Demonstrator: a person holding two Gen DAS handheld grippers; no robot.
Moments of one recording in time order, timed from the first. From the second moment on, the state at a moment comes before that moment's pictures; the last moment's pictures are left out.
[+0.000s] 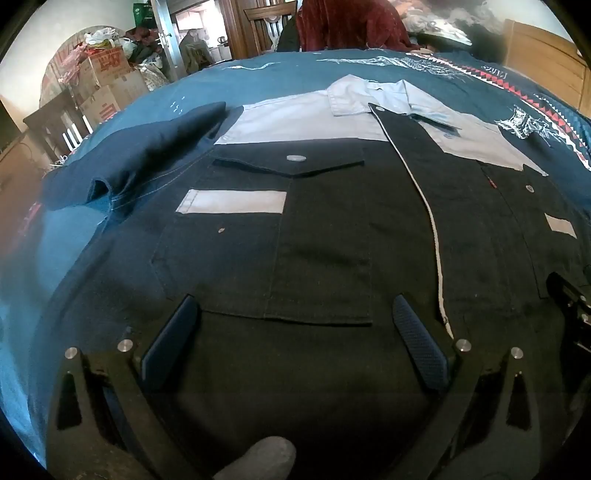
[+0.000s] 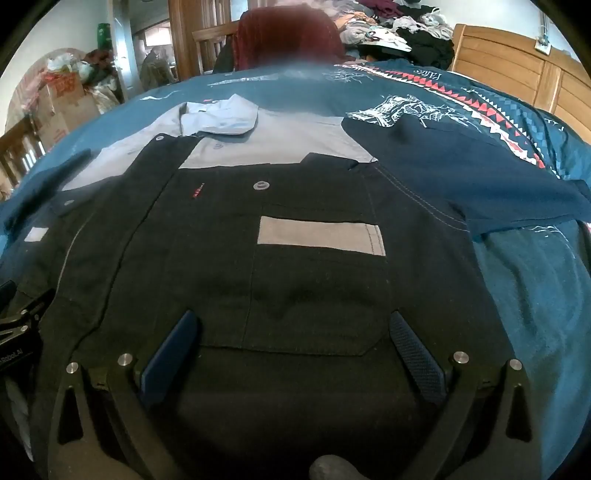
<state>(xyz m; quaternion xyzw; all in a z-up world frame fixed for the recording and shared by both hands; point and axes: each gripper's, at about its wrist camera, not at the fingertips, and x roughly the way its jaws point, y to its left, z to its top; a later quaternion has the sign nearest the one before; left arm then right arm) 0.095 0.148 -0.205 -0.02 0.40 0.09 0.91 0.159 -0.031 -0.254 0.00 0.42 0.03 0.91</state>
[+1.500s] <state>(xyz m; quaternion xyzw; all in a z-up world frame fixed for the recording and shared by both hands) 0.085 0.126 -0.117 0.02 0.40 0.12 0.91 0.171 -0.019 -0.185 0.01 0.51 0.03 0.86</state>
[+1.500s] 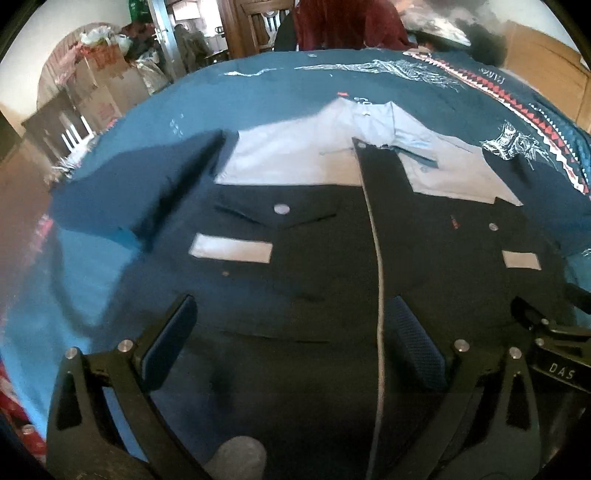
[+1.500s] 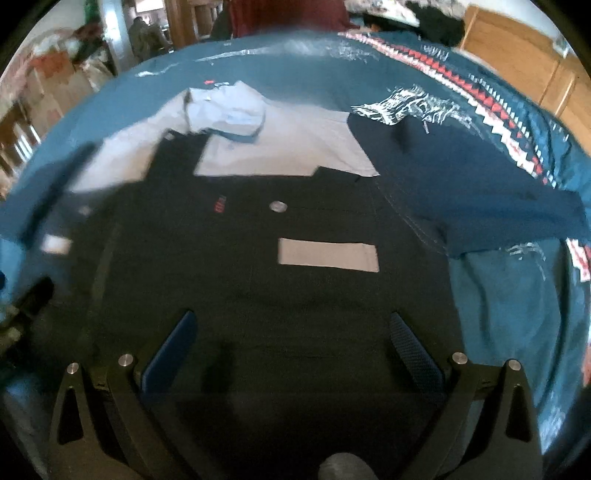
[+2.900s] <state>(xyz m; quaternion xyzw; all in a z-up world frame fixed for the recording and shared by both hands) -0.076 0.107 0.114 0.02 0.05 0.07 1.00 -0.019 -0.063 0.068 -0.02 0.24 0.07 0.97</state>
